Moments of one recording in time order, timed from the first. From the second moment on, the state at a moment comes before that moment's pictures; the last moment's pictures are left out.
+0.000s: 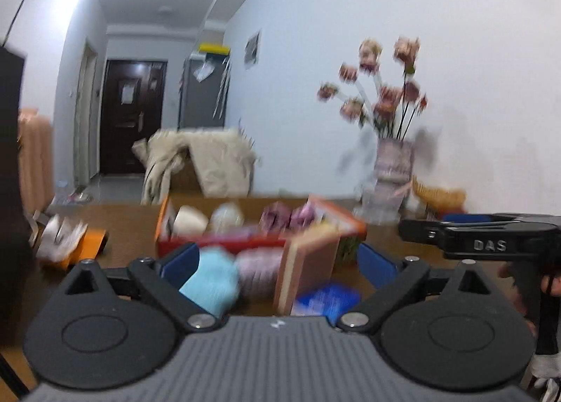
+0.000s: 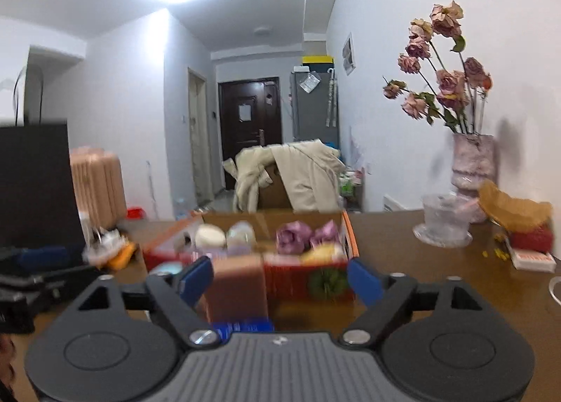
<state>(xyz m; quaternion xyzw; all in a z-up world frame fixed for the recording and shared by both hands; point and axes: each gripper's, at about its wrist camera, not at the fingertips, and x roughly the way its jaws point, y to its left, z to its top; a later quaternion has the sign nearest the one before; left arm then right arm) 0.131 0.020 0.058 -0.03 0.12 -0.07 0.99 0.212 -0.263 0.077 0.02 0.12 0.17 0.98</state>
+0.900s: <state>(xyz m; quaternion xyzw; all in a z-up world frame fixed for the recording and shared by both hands) 0.150 0.032 0.017 -0.04 0.22 -0.06 0.97 0.202 -0.232 0.029 0.03 0.20 0.20 0.96</state>
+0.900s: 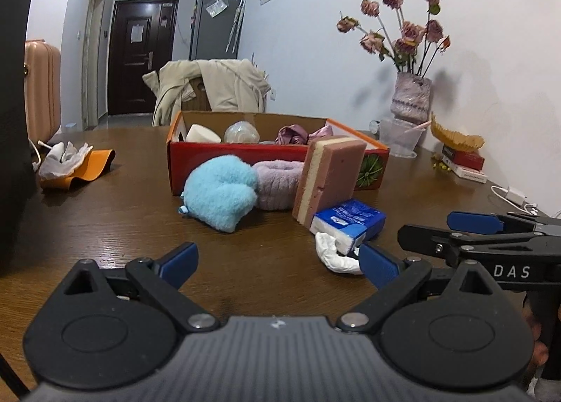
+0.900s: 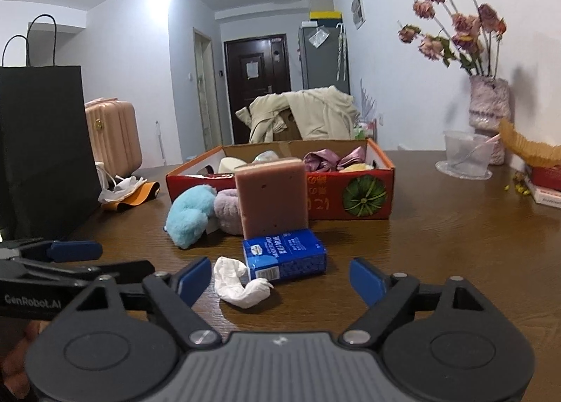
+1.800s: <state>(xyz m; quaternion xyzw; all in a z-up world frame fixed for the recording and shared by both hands) 0.274 0.000 0.052 -0.06 0.19 -0.16 0.97 0.281 -0.232 0.018 0.07 0.28 0.20 0.94</state>
